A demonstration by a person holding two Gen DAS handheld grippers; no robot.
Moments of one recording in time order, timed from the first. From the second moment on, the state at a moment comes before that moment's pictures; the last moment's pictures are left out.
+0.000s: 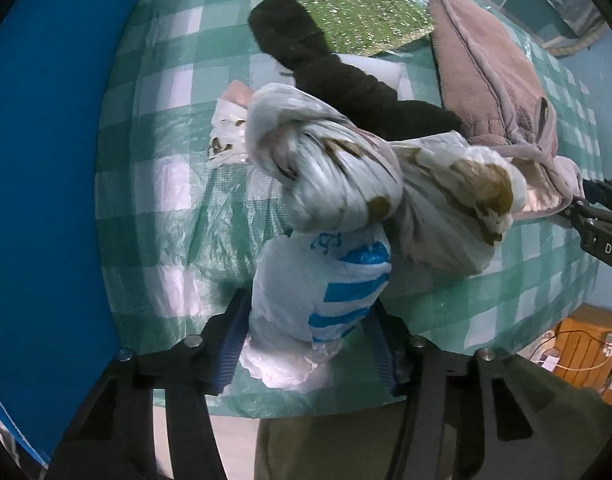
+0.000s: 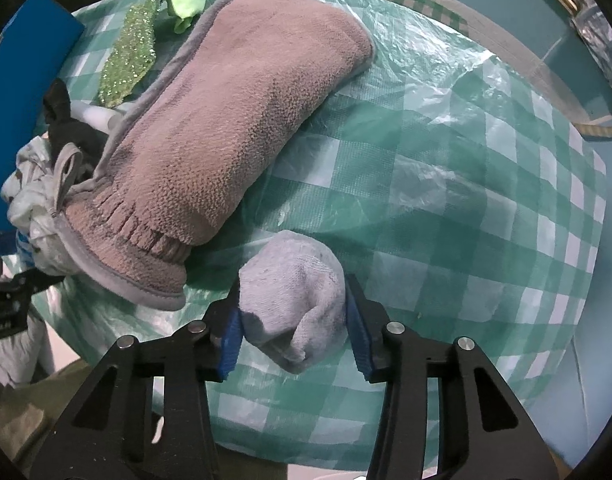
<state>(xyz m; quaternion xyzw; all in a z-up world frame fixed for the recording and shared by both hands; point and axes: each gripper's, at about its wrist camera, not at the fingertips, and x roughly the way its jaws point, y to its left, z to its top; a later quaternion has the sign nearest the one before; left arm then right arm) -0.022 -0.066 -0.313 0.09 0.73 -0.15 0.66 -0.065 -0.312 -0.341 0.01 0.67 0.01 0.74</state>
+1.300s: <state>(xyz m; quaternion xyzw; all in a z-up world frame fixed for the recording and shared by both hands) -0.037 -0.062 -0.181 0.12 0.63 -0.19 0.74 -0.091 -0.255 -0.228 -0.01 0.62 0.04 0.78</state>
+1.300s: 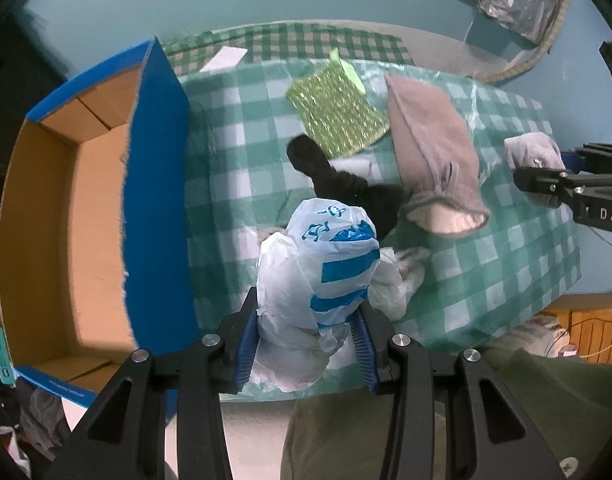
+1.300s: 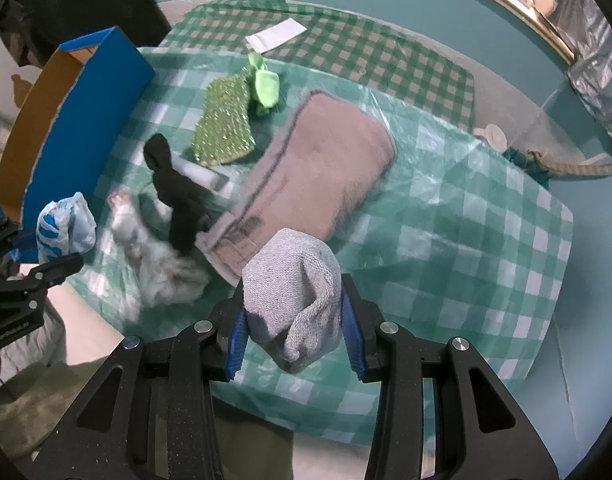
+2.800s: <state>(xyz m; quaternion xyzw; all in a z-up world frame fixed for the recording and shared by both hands) 0.001 0.050 -0.101 0.01 0.59 -0.08 0.80 -0.019 -0.093 -0.129 -0.11 0.56 0.17 0.80</state>
